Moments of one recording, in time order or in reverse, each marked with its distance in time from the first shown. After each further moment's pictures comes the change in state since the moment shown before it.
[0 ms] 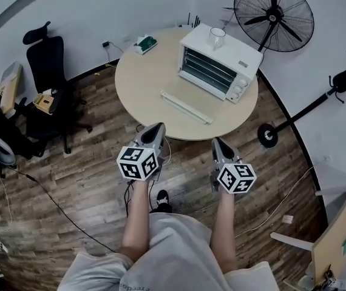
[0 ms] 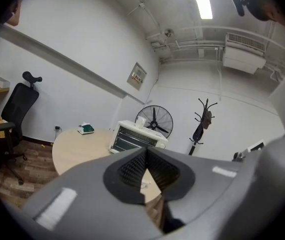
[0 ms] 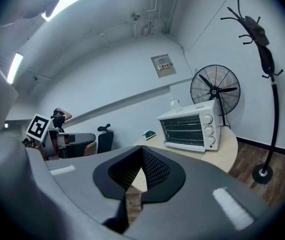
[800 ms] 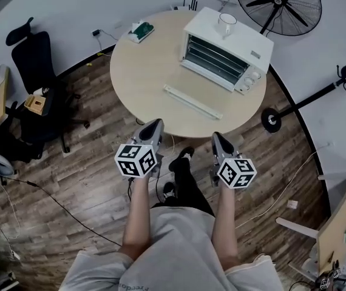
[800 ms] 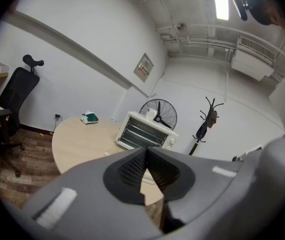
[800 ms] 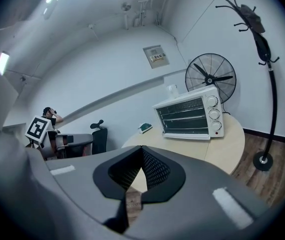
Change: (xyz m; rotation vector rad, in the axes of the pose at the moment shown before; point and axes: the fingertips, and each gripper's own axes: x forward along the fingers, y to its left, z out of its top) left arm 0.040 0.084 -0.021 -0.082 0.080 -0.026; right arm 0.078 -0.002 -0.042 0.063 0.062 -0.069
